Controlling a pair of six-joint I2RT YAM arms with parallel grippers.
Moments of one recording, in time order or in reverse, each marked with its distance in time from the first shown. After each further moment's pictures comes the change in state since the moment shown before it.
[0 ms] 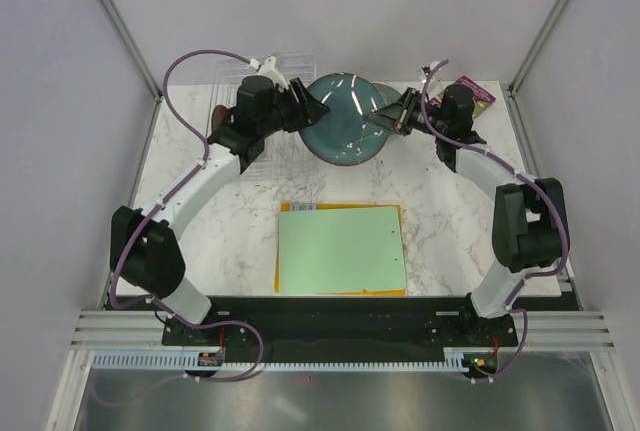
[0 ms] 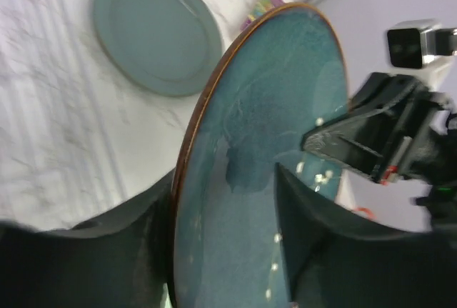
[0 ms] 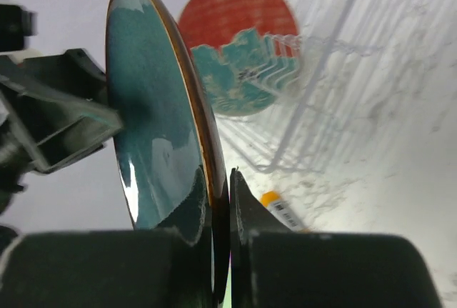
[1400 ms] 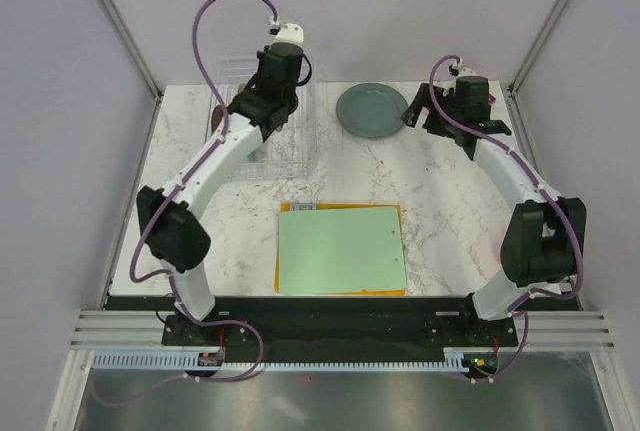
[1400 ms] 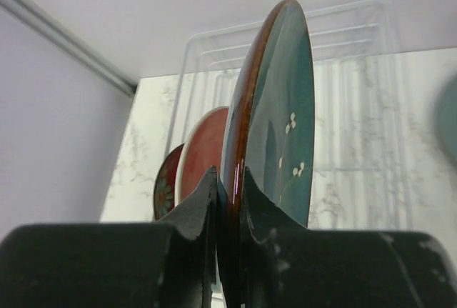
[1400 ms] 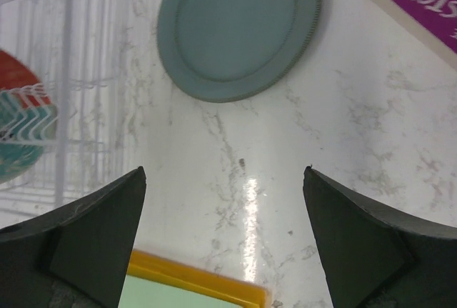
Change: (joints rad) left arm -0.097 0.267 0.459 -0.277 -1.008 0.814; right arm -0.044 -0.110 0.163 -0.731 0.711 -0.544
